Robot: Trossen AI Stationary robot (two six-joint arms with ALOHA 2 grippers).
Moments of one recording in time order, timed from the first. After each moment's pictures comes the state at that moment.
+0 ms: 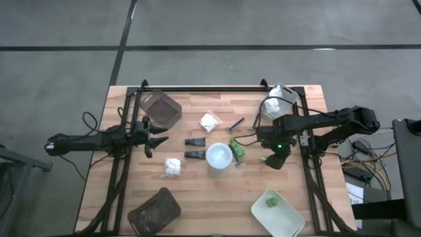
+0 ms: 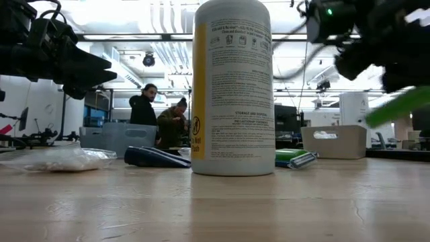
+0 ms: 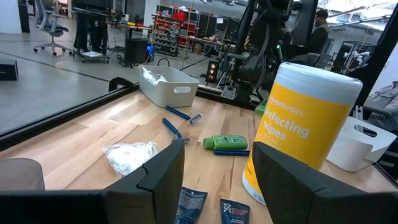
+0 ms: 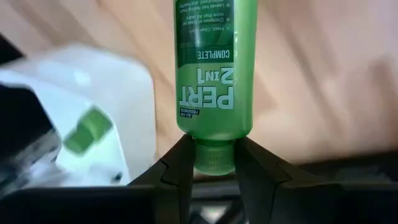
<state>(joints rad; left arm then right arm) 0.03 0.13 0.01 0.04 -0.18 -0.21 -0.02 1.33 0.92 -1.21 -0.50 0.62</state>
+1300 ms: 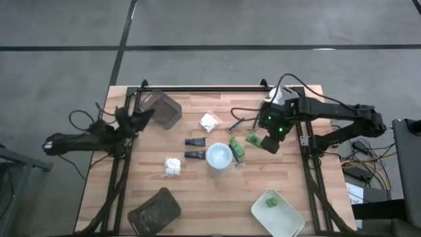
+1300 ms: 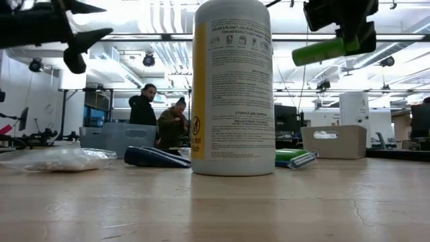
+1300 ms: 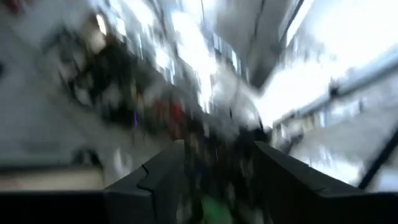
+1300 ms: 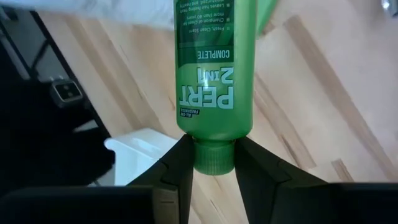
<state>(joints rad) 0.04 0.21 0.14 0.40 -0.35 -0.63 -0.15 1.23 1.20 -1.20 -0.39 0.59</state>
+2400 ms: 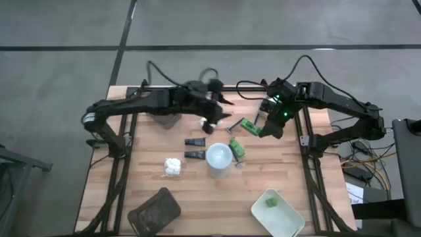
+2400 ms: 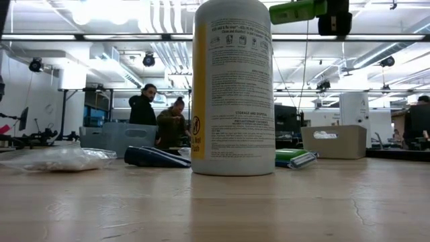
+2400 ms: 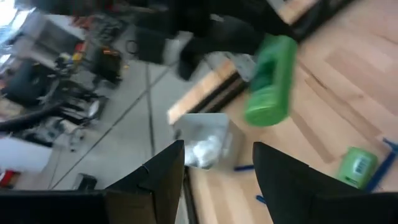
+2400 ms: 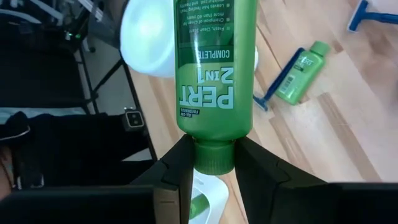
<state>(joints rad) 0.10 1.65 1.71 -0.43 -0.04 0.82 -0.30 1.22 1.37 -1.17 -0.56 0.45</state>
